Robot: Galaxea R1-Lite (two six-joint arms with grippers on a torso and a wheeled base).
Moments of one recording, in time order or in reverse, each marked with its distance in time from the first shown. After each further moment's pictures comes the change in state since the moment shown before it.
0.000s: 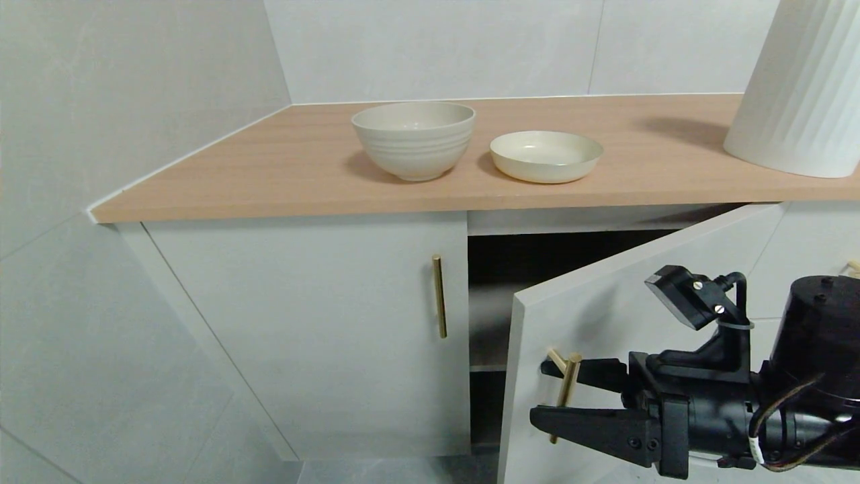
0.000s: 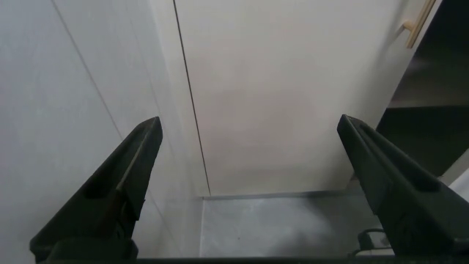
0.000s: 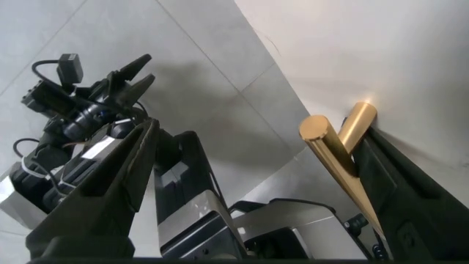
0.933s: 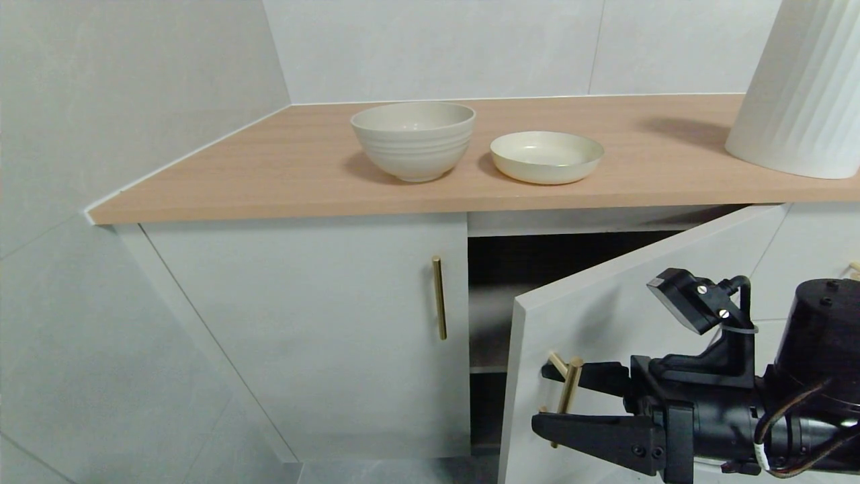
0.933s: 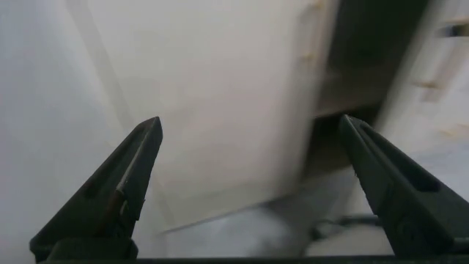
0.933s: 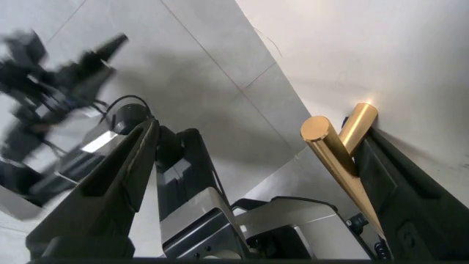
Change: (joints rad) left arm -0.003 0.163 -0.271 0.091 -0.309 0.008; right arm 0.013 -0.009 0.010 -0.001 0.000 -0.001
